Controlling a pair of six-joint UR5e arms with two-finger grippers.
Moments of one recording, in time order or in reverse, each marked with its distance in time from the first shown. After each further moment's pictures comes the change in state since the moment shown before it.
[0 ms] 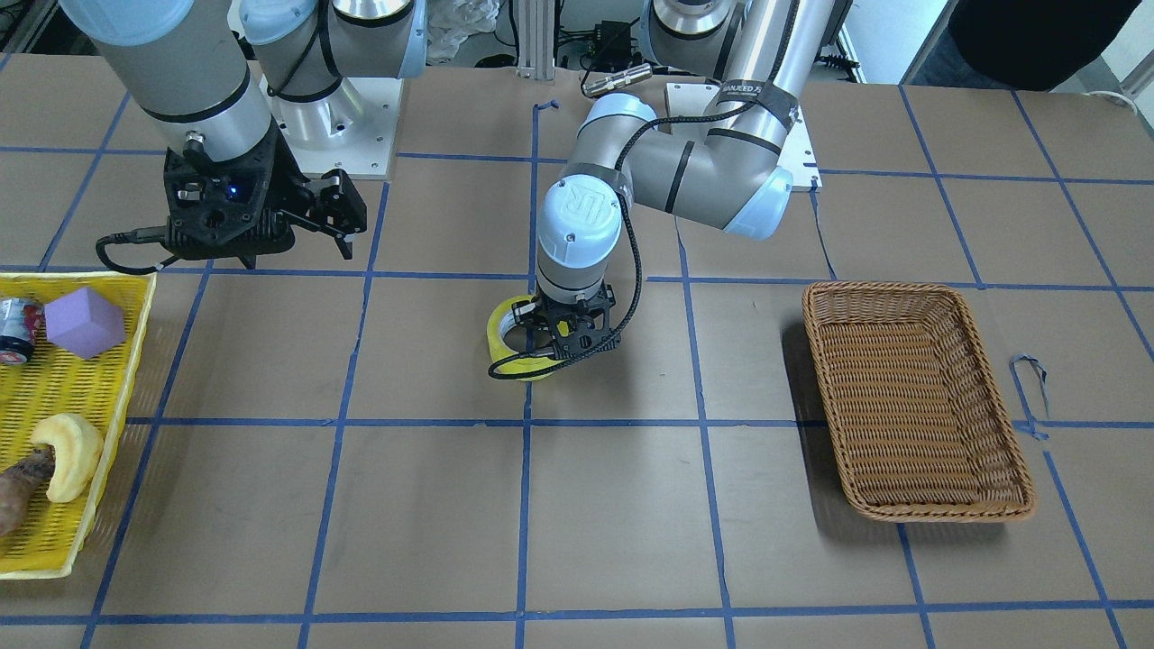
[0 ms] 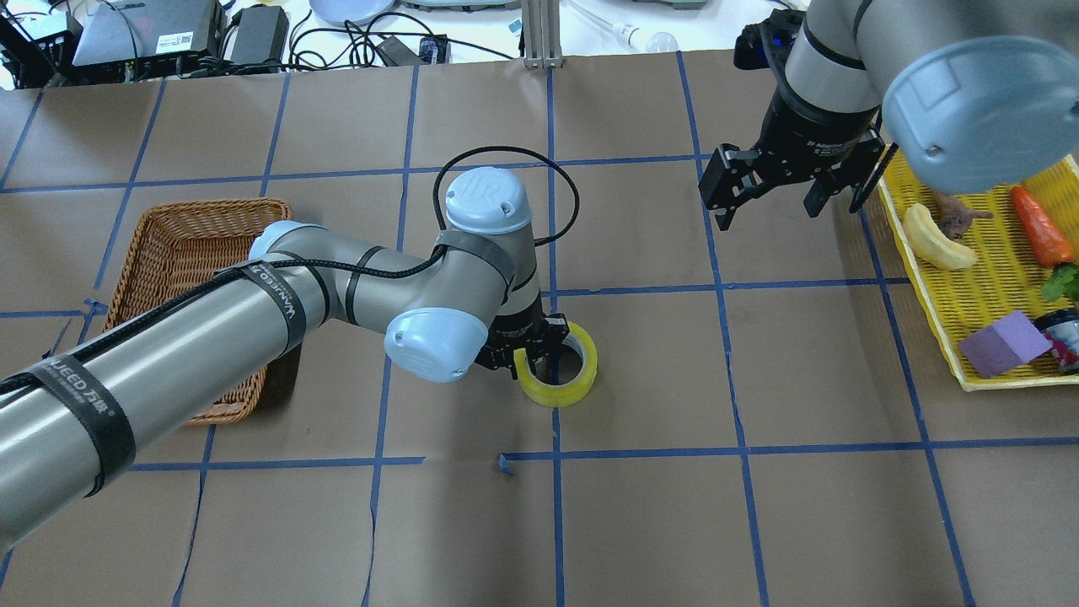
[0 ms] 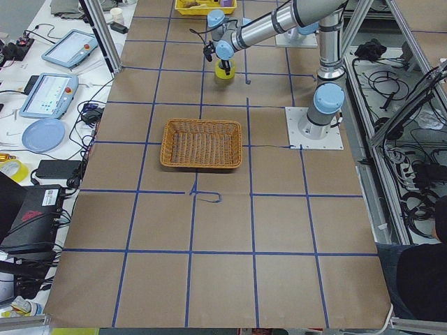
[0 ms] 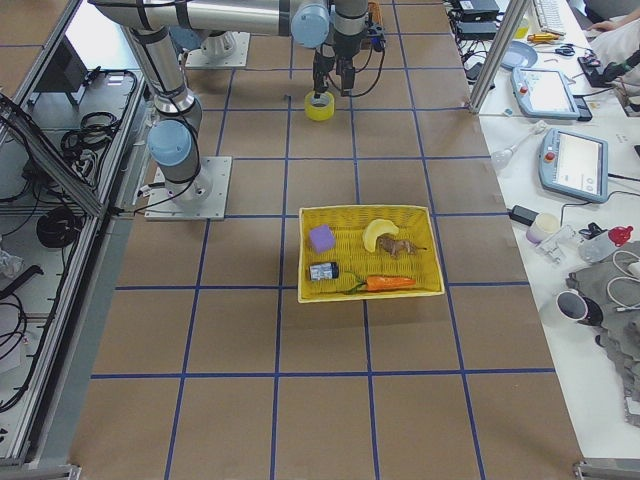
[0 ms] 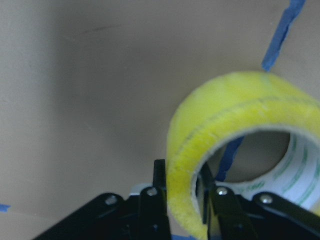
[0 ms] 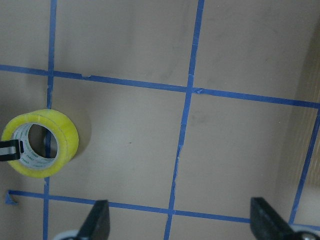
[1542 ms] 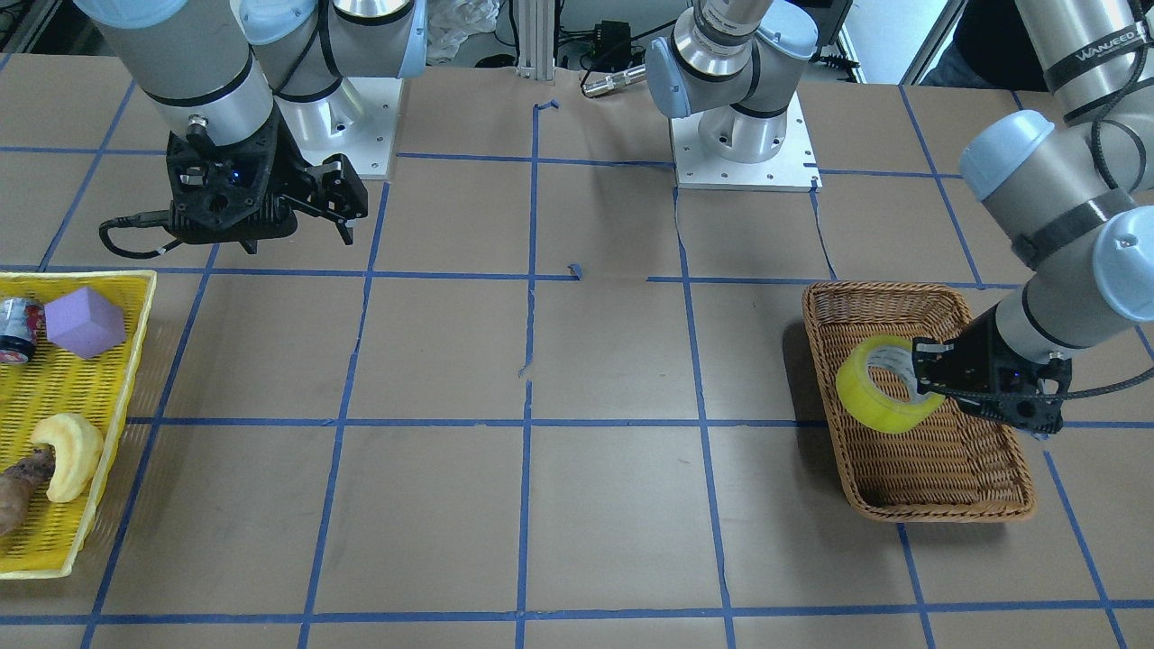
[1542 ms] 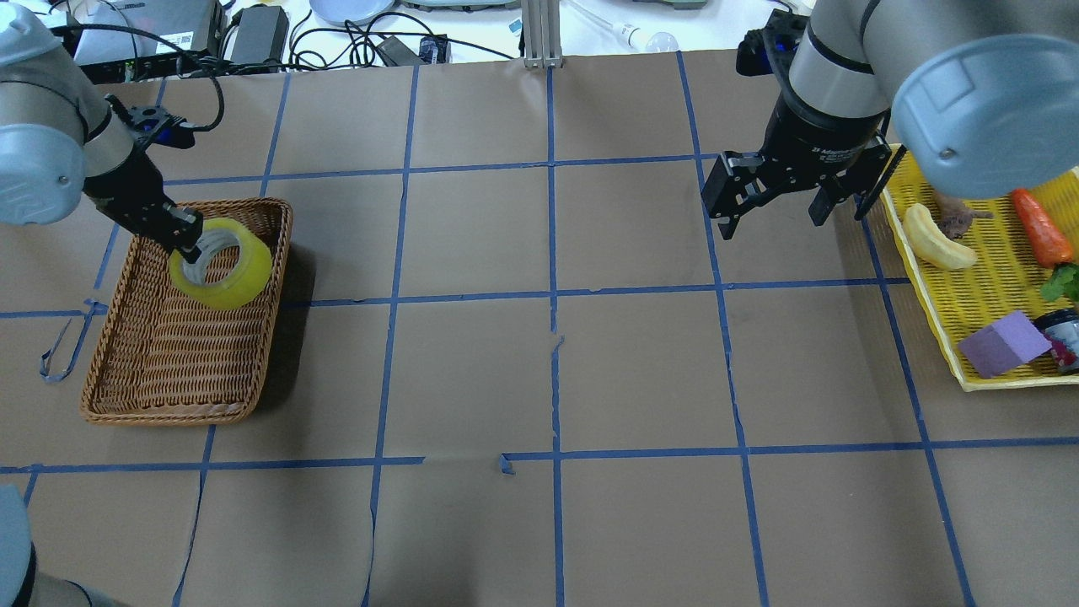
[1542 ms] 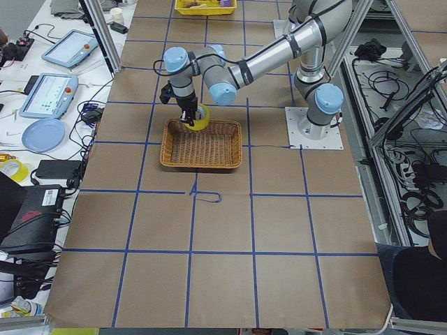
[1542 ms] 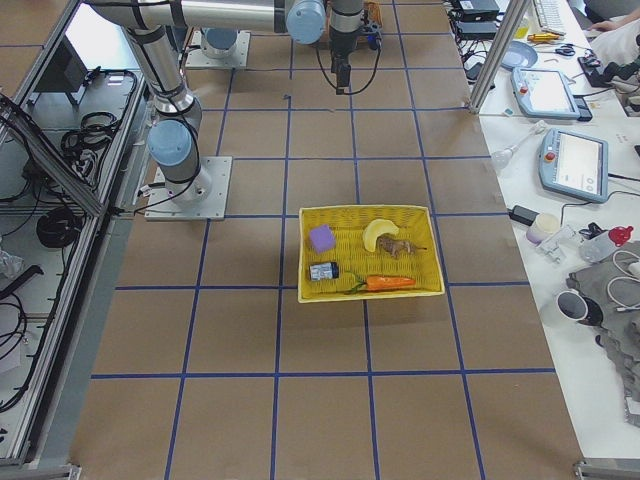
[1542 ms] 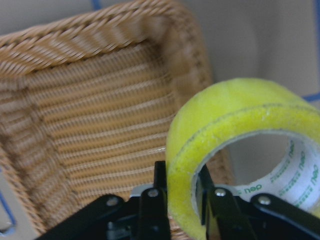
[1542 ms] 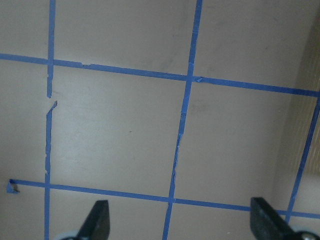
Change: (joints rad) left arm 0.772 0.064 0.162 -0.154 0.173 1.288; right arm 0.003 -0.019 0.004 0.036 -0.004 0.006
